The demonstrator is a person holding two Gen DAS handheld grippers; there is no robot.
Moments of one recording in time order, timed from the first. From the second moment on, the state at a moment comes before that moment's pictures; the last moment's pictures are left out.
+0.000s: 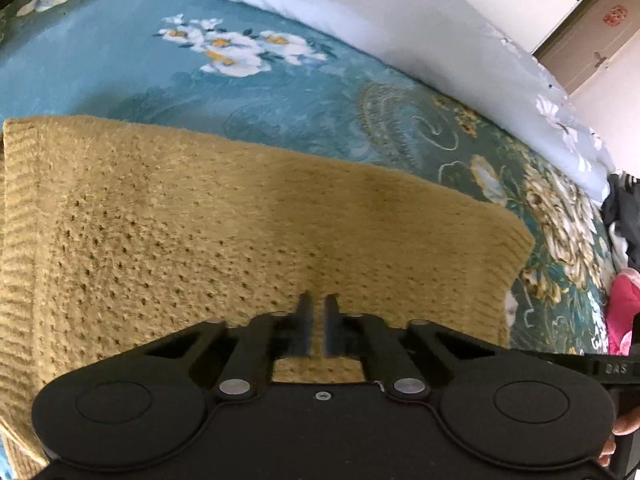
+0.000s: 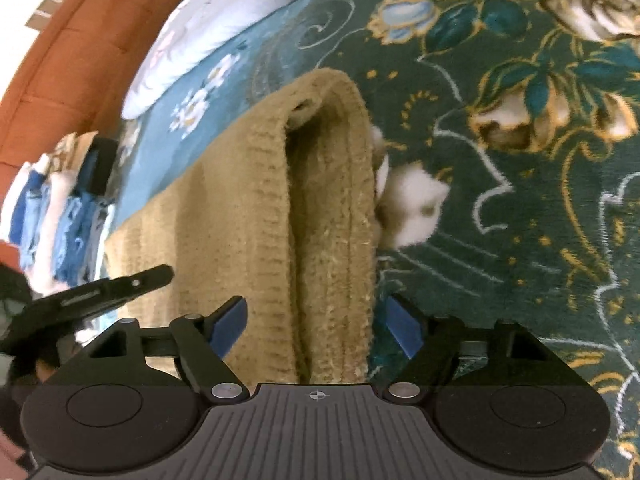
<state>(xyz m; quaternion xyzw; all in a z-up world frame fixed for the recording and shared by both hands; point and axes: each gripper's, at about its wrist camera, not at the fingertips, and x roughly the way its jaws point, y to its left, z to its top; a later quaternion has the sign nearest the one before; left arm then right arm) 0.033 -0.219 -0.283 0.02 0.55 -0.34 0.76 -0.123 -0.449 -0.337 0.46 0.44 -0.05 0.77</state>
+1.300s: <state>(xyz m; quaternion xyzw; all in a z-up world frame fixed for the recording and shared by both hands) 0.095 -0.223 -0.301 -0.01 0.58 -0.34 0.74 -0.054 -0.385 -0.255 0.47 0.38 -0.01 0.80</state>
